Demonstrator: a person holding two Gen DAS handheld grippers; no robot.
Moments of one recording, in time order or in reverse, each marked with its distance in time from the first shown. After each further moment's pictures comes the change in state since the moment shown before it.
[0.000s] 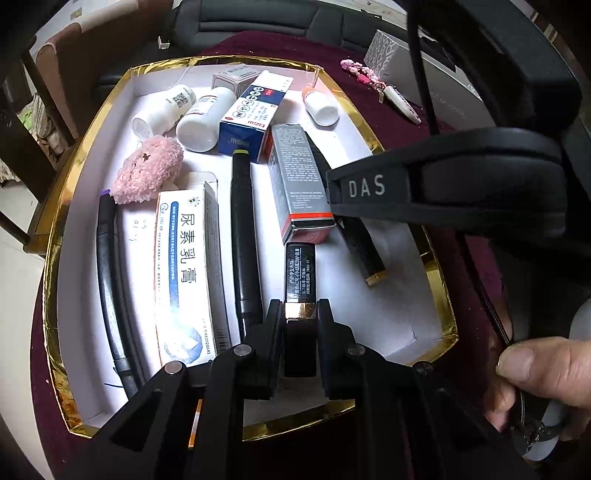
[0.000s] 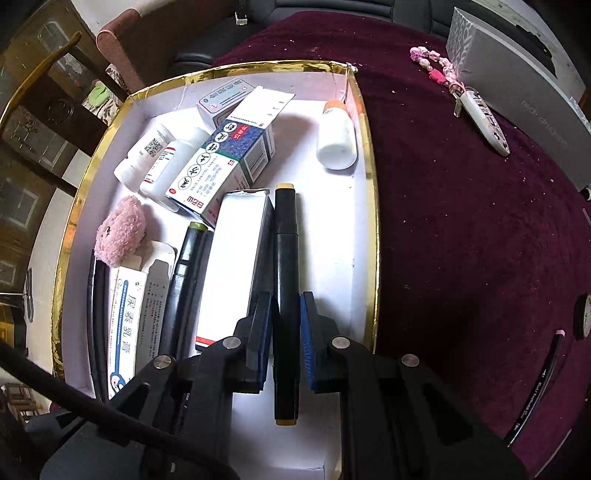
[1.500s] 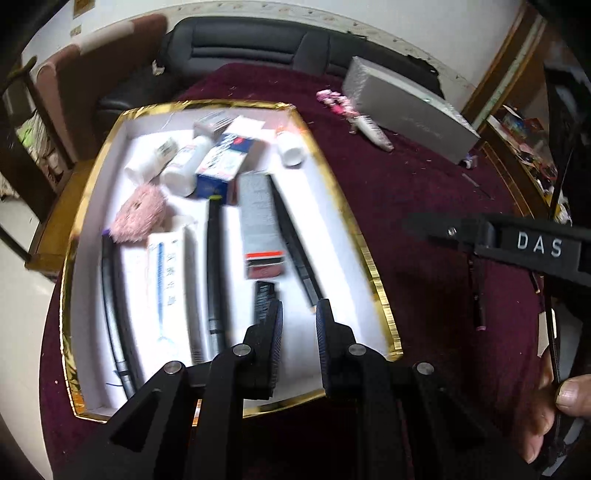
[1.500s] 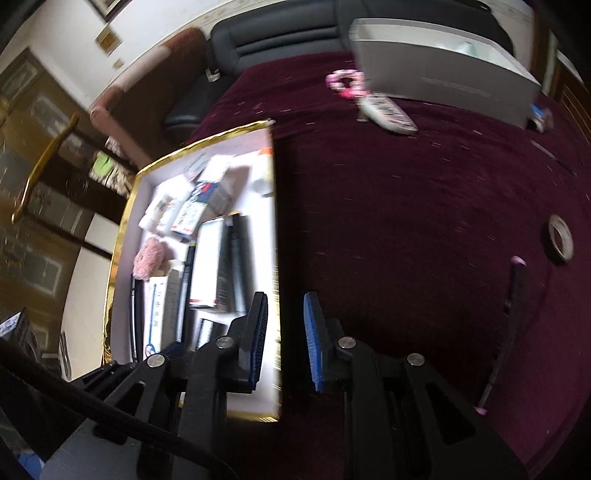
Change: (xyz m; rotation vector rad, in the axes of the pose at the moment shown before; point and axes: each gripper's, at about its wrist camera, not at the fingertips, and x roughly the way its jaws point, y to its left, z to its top) left arm -0.031 -0.017 0.015 0.036 -0.094 -0.023; right arm -0.087 -0.071 -0.049 0.227 -0.165 0.104
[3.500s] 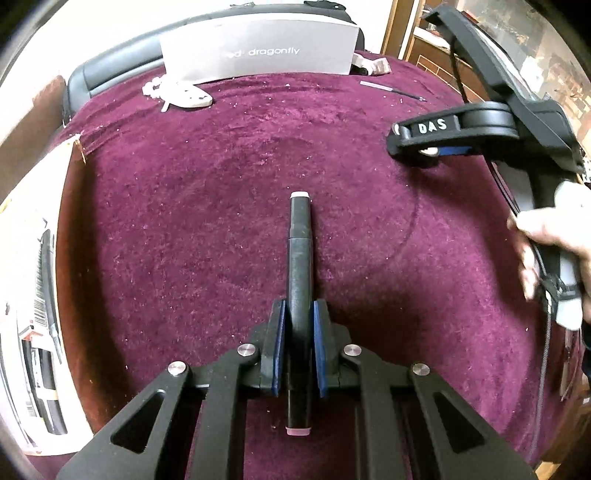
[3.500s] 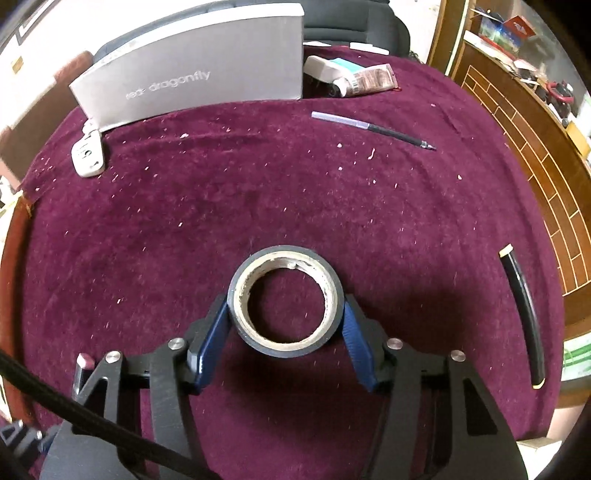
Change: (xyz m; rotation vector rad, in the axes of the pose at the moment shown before) left arm 0.082 -0.194 -0.020 0.335 0.092 0.002; right arm -0.010 -0.259 0.030 0.096 -0.050 -0.356
